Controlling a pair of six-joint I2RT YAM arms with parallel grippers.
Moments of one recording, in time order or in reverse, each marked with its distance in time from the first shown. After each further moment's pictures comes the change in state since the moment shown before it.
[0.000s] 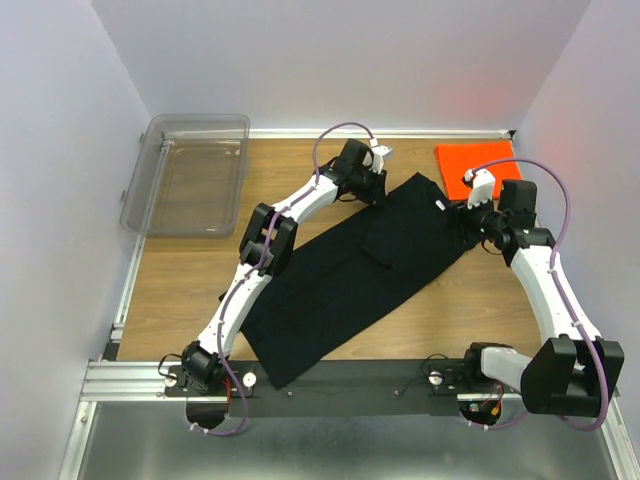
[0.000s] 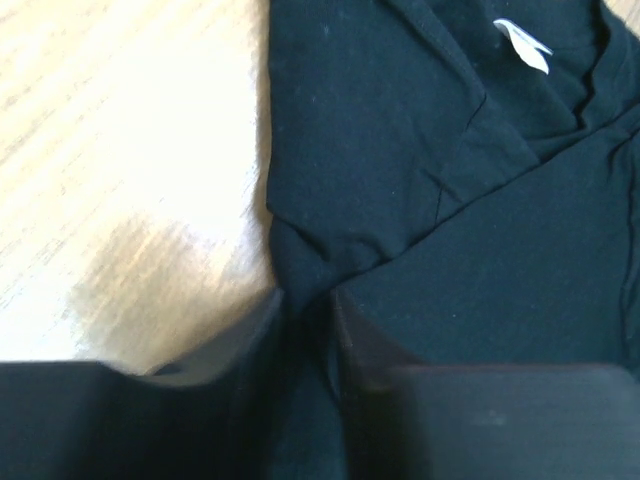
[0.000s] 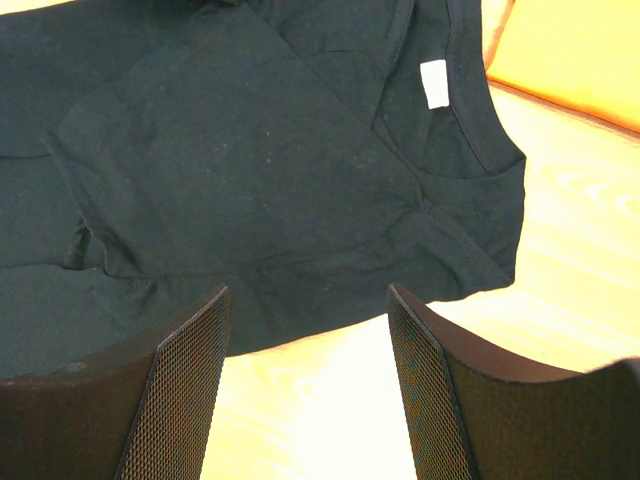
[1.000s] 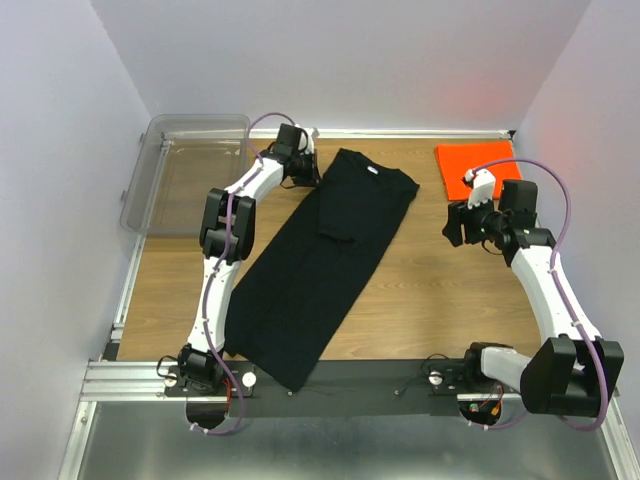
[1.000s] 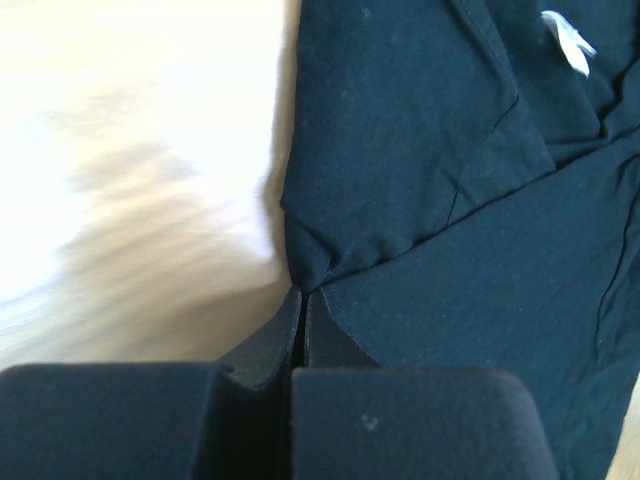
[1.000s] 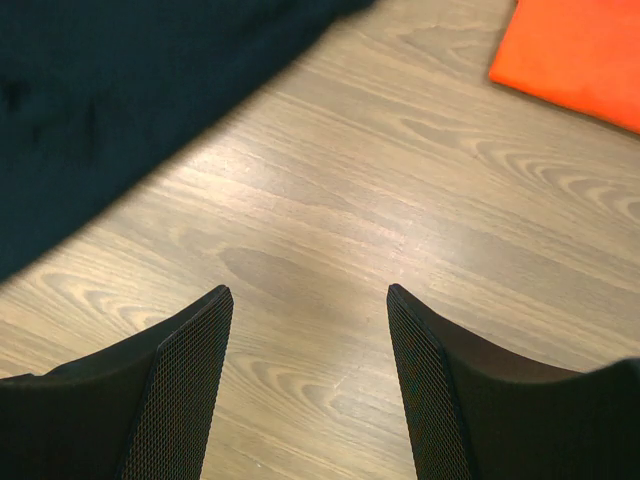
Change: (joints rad) left arm 0.272 -0.179 -0.273 -0.034 -0.093 -0.134; right arm -0.006 -0.003 -0.001 0.001 -0.009 -0.005
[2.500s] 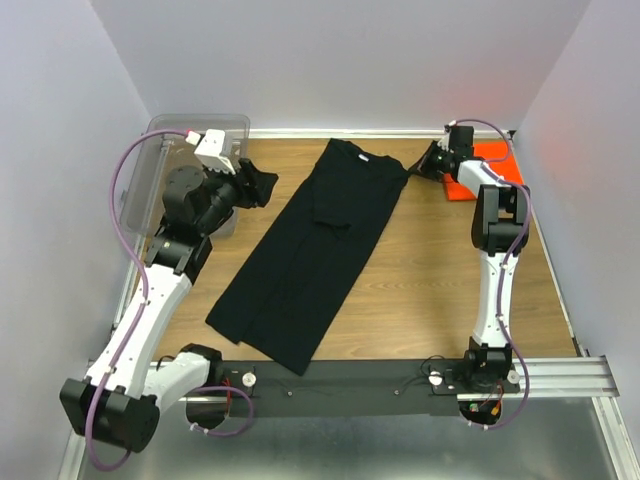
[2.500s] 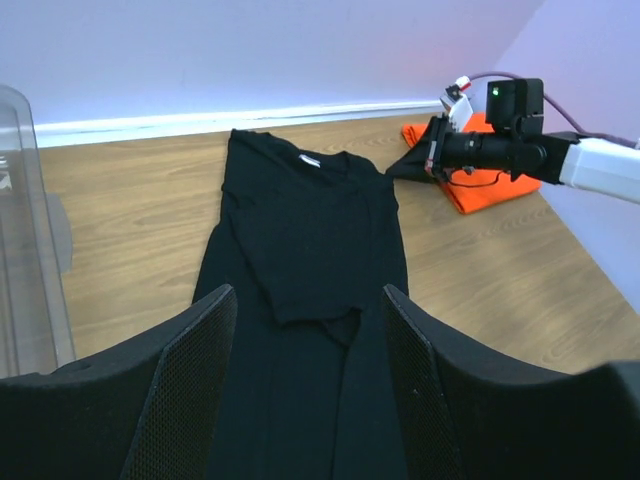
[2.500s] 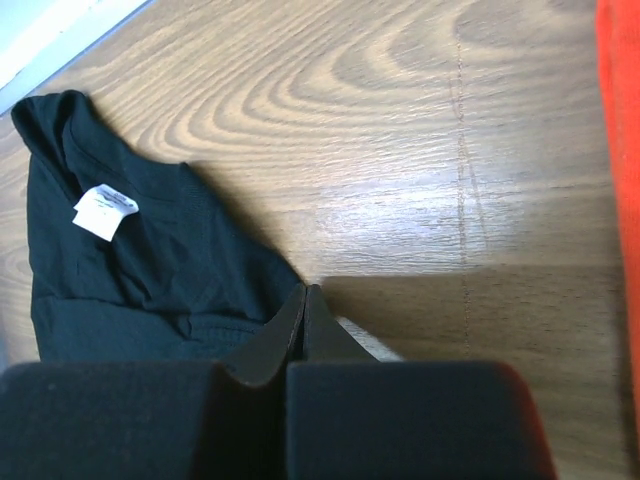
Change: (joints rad) left arm 0.051 -1.462 -1.050 0.314 -0.181 -0.012; right arm 0.065 1.306 1.022 0.297 -0.038 0.831
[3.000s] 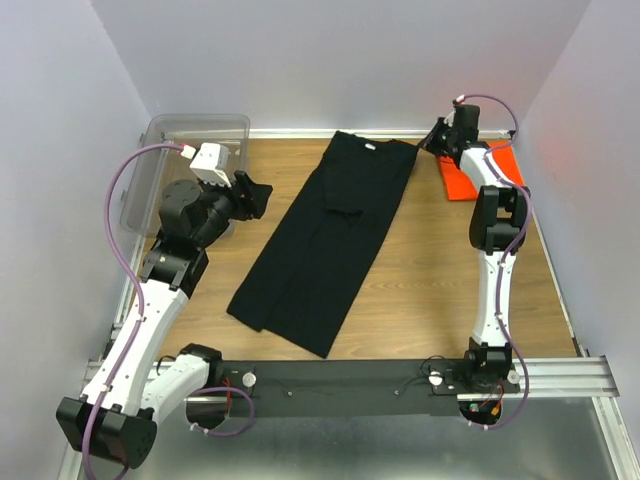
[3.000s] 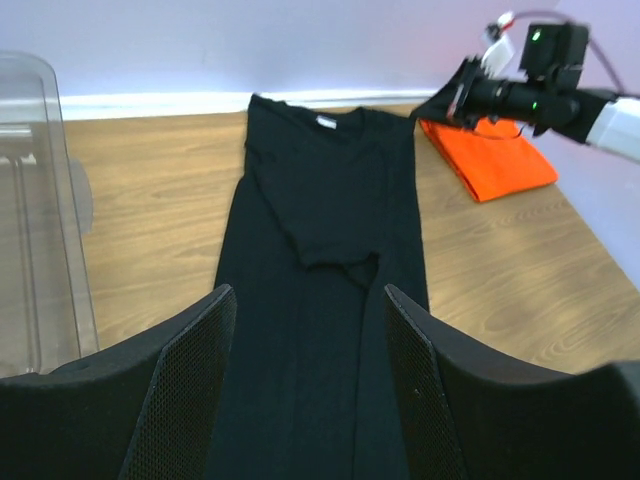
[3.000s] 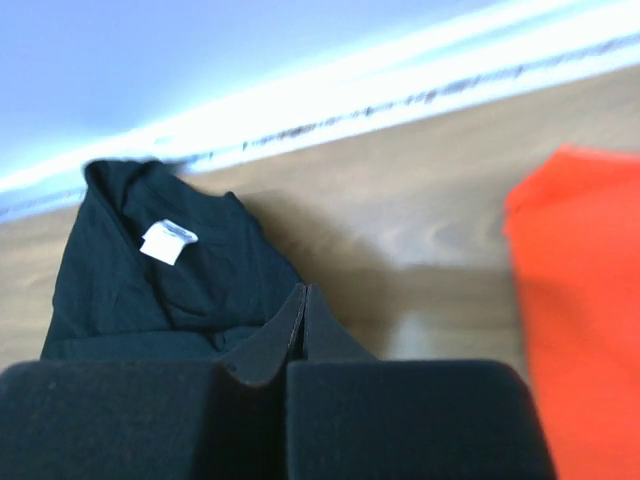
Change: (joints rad) left arm 0.000 -0.111 -0.072 -0.055 -0.041 0.004; right arm -0.002 0.042 0.206 -0.014 0.118 -0.055
